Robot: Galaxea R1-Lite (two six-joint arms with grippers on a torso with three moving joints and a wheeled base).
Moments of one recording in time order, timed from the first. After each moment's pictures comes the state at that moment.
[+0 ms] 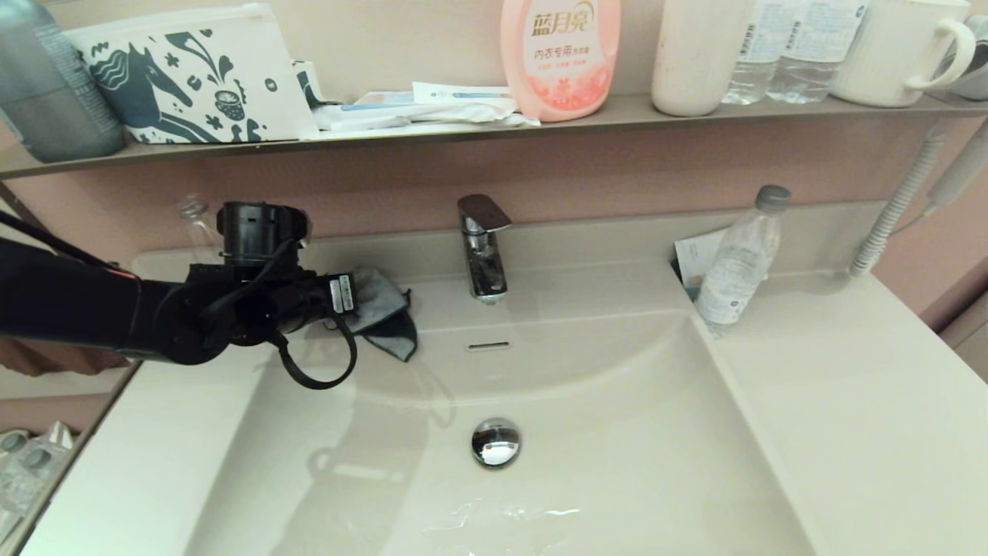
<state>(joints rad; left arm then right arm) -0.19 1.86 -1.11 -0.32 0.32 -0.13 0.00 0.00 0.00 0.00 0.00 0.00</state>
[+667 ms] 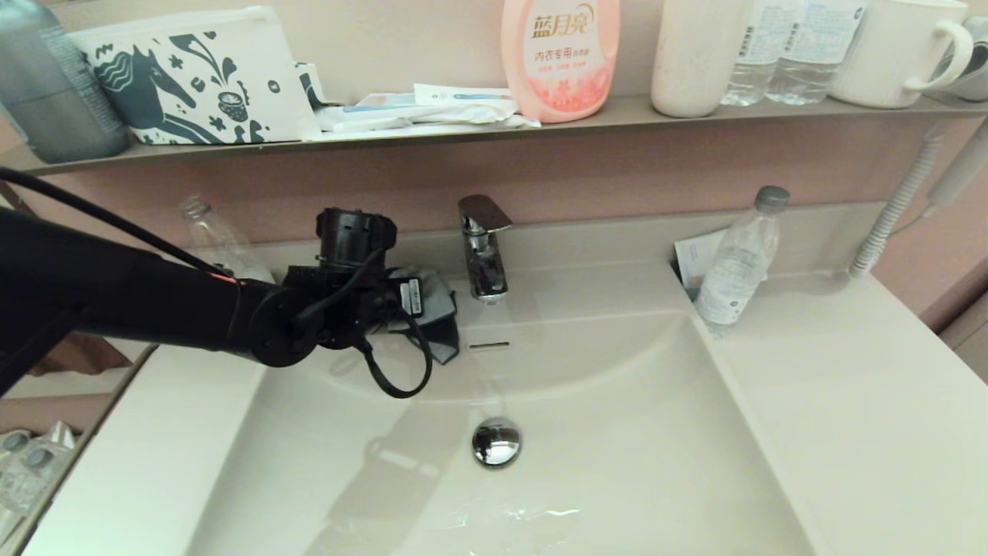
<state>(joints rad) -0.41 1.96 -1.22 -0.28 0.44 -0.19 0.00 0.00 0.00 0.00 0.00 0.00</state>
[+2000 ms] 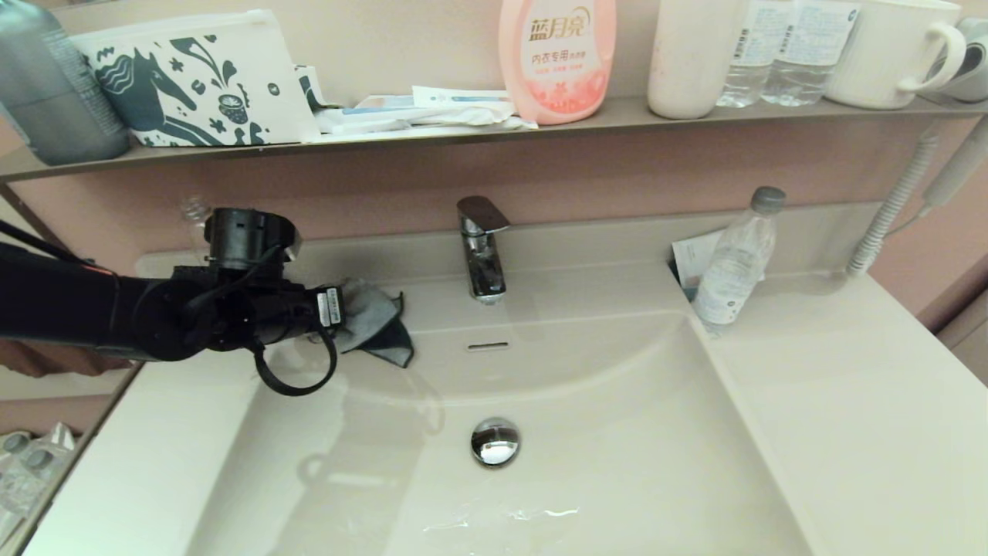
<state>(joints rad) -0.12 1.85 -1.09 -0.18 0.25 -0.15 0.00 0.00 0.00 0.00 0.00 0.00</state>
